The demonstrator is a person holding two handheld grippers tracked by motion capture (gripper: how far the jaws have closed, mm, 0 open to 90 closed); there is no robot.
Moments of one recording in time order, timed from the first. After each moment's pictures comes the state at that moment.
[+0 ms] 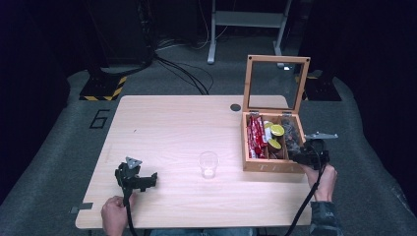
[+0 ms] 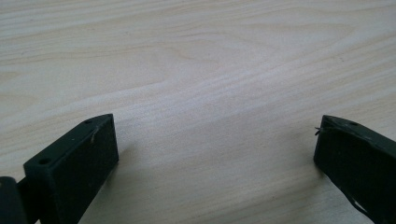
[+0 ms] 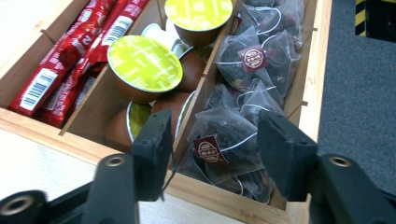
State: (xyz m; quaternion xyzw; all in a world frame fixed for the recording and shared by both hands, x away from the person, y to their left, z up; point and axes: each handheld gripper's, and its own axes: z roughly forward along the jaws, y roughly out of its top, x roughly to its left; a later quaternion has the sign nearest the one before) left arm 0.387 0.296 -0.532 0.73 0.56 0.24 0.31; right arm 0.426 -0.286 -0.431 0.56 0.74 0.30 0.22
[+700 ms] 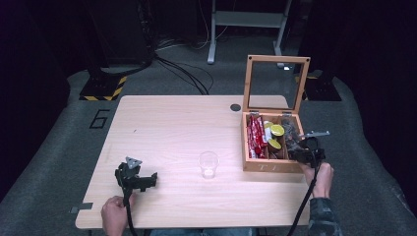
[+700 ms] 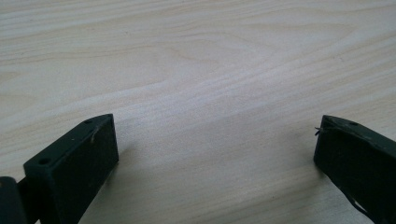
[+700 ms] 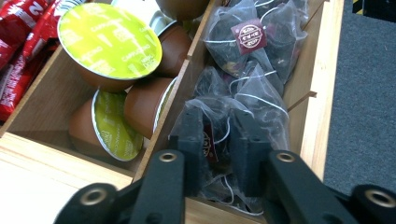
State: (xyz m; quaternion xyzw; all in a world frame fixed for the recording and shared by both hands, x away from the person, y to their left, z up) left arm 0.387 0.296 -0.532 0.73 0.56 0.24 0.31; right arm 0.444 -0.283 -0.448 0.58 0.75 0.26 0.20
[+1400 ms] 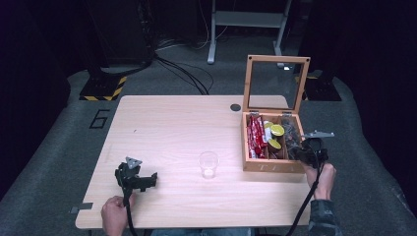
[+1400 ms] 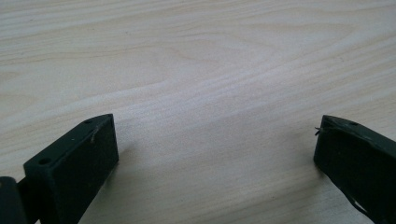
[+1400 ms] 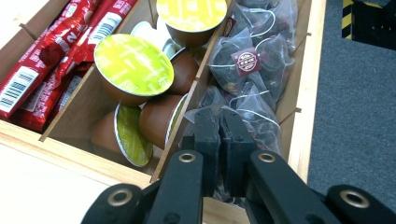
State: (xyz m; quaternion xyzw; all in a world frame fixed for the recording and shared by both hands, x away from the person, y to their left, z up) left arm 0.387 0.296 -0.532 0.73 0.56 0.24 0.31; right arm 0.430 -0.281 -0.431 0.56 0.74 0.28 0.23
